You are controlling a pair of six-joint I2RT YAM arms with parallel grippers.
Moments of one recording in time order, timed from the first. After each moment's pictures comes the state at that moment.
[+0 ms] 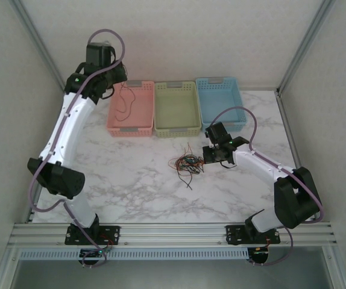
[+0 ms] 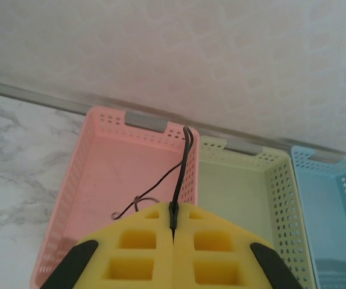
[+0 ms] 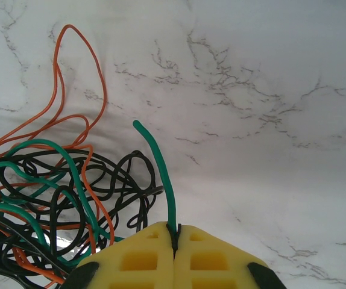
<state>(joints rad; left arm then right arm) -0.30 1.78 2.08 -0.84 -0.18 -0.43 0.53 1.46 0.95 -0.59 0.06 0.29</state>
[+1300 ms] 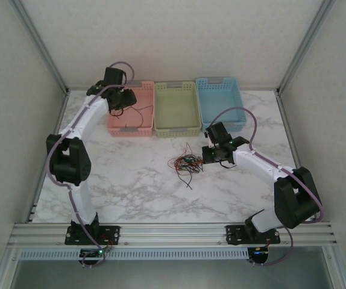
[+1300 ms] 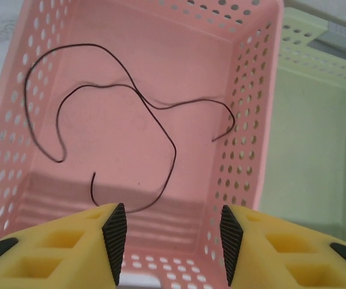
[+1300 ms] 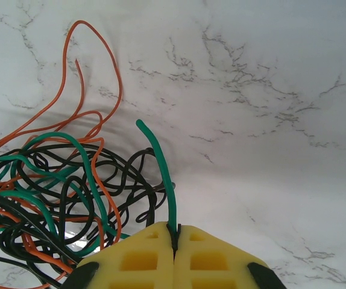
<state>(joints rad) -0.24 1.90 1.75 -0.72 0.00 -0.51 0.53 1.46 0.95 -0.59 0.01 0.30</state>
